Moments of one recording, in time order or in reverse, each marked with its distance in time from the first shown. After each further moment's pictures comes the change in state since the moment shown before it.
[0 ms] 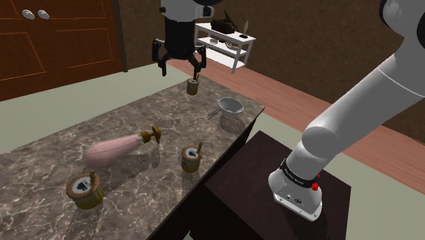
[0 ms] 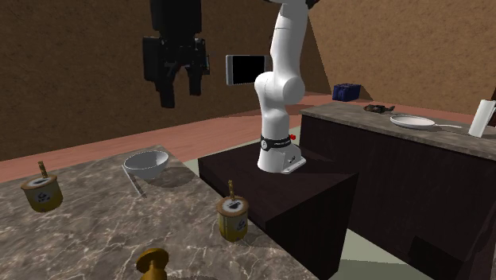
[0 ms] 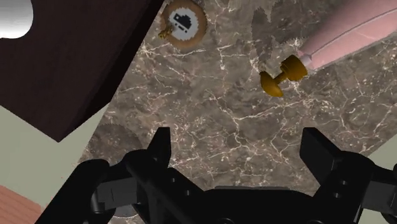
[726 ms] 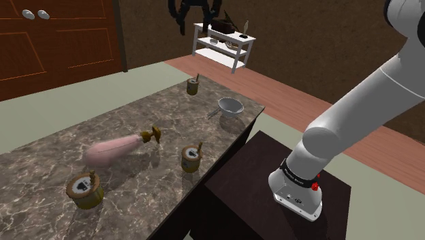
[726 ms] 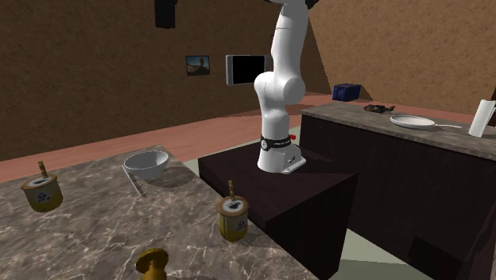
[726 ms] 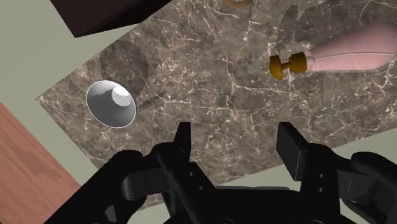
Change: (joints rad) arm 0.019 -0.022 -0.081 0.297 -0.091 -0.300 -0.501
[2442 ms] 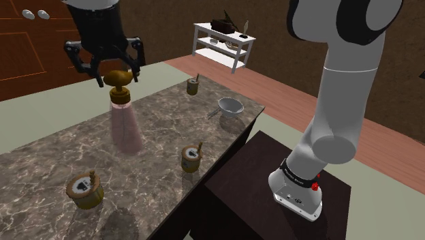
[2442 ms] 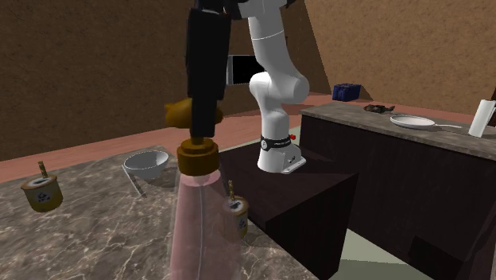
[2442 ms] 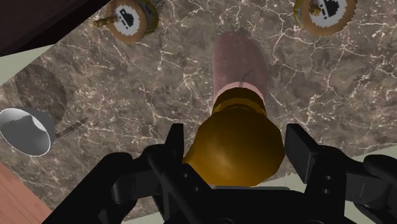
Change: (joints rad) arm 0.321 0.579 0.197 0.295 -0.343 0.069 0.506
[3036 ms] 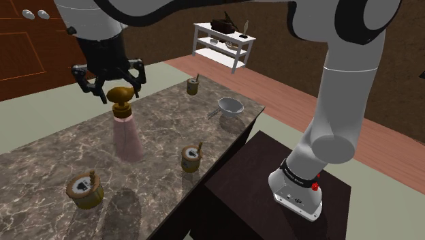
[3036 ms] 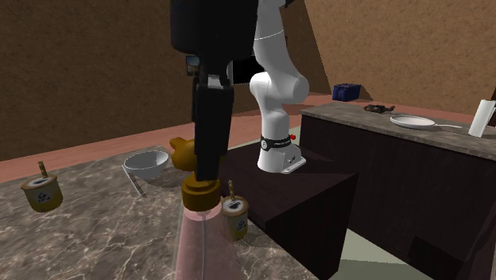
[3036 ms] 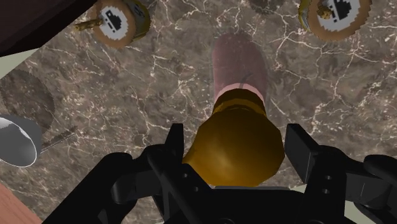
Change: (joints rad) arm -0.021 -0.002 -0.004 -0.124 -0.003 0.118 0.024
